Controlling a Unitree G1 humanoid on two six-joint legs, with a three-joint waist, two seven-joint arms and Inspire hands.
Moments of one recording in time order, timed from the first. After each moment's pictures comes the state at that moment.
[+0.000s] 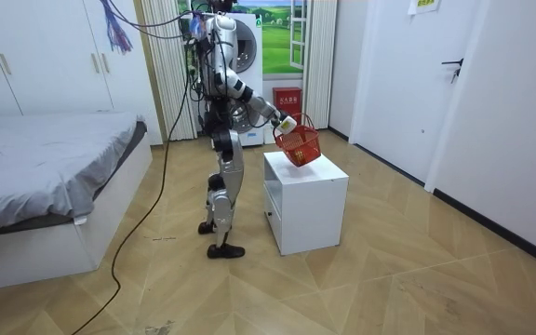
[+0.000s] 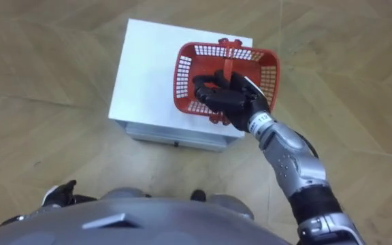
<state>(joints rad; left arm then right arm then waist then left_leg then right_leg) 0.20 0.24 0.04 0.99 0.08 0.12 0.01 0.08 -0.29 0.21 0.35 0.68 0.13 0.33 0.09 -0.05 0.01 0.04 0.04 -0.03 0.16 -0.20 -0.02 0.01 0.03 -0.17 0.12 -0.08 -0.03</state>
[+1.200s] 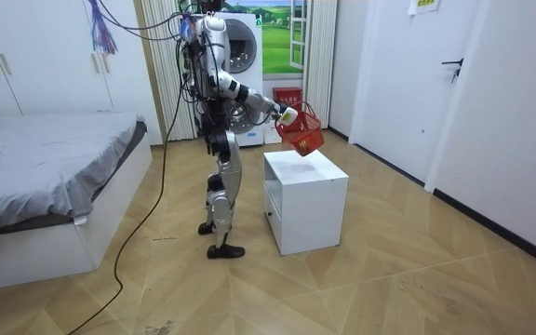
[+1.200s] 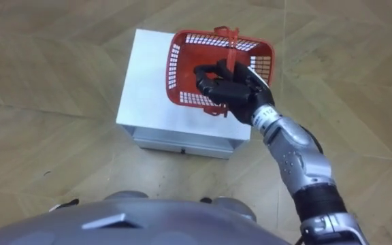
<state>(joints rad) 0.26 0.23 0.04 1.04 0.08 0.14 0.01 0.06 -0.31 0.16 0.28 0.67 0.13 0.36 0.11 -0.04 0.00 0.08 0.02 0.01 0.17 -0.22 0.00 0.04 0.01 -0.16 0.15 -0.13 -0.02</state>
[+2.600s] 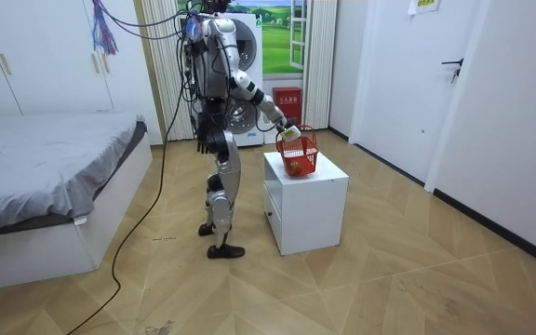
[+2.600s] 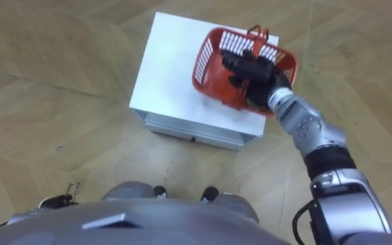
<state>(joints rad) 0.15 0.27 0.04 1.14 0.08 0.25 0.01 -0.18 -0.34 0.18 0.73 0.95 0.25 0.26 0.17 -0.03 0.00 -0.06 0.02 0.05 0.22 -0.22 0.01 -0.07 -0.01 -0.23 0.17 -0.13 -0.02</state>
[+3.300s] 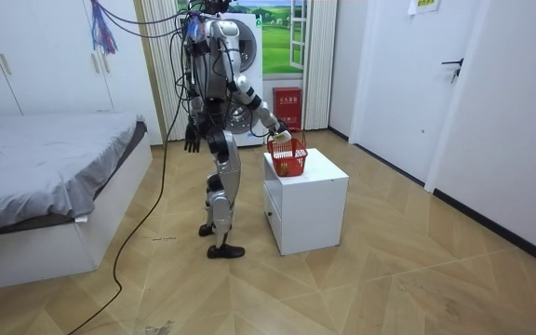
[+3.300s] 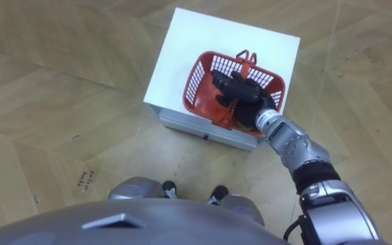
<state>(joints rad) 0.21 0.26 0.00 1.14 0.08 0.22 0.02 -0.12 -0.31 0.24 0.76 1.02 0.20 0.35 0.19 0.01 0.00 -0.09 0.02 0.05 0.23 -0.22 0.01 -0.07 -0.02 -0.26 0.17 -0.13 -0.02</state>
